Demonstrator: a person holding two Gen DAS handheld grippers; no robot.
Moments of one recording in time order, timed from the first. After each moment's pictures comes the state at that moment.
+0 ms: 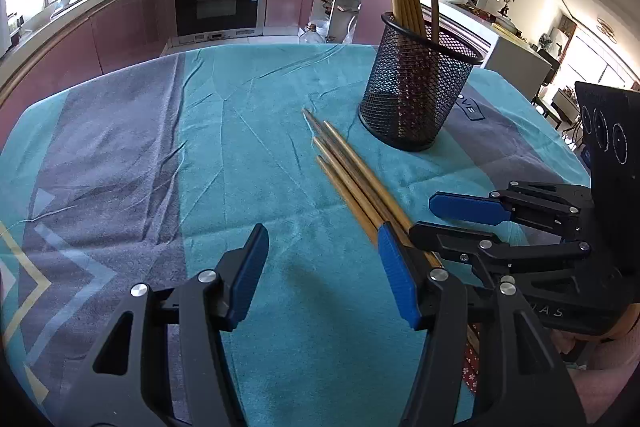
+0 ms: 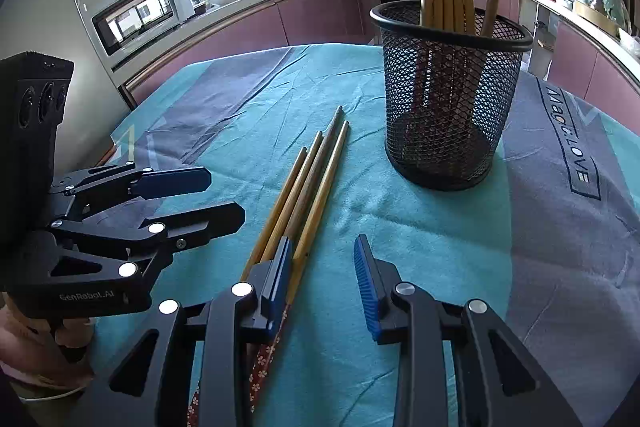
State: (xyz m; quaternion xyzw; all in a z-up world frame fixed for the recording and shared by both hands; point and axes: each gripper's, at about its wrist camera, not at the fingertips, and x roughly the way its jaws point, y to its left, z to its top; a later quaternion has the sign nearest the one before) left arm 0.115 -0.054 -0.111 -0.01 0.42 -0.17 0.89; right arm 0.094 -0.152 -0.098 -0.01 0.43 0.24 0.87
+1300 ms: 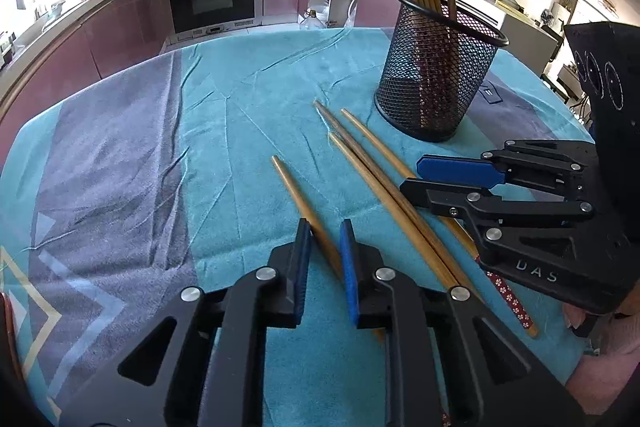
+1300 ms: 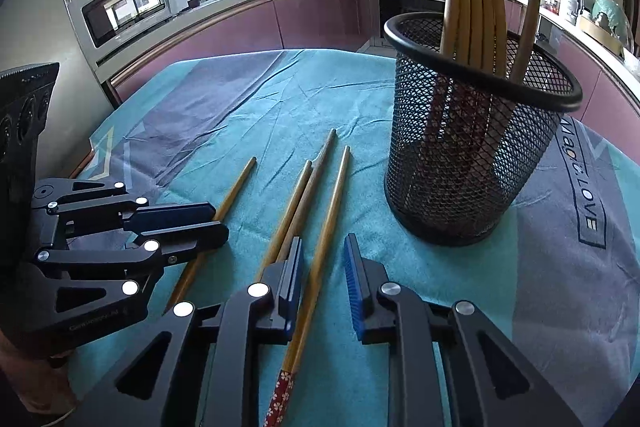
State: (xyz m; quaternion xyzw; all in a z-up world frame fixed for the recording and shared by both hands) left arm 0.139 -0.054 -0.124 0.03 0.45 -0.16 0.88; right arm 0.129 -0.135 -0.099 -0.04 0.43 0.23 0.87
